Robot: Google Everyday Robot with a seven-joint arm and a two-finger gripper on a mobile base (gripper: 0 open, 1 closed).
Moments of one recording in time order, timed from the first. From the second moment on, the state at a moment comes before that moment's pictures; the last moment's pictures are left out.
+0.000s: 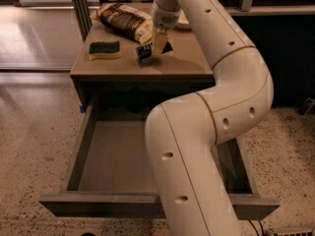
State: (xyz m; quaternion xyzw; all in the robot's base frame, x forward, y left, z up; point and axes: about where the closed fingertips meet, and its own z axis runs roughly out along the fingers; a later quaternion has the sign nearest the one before) arm 0.798 -0.023 0.868 -0.71 0.68 -0.02 0.19
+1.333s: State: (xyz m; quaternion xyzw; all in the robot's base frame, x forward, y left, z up) arm 0.781 -0.008 0.828 -0.73 0.67 0.03 0.14
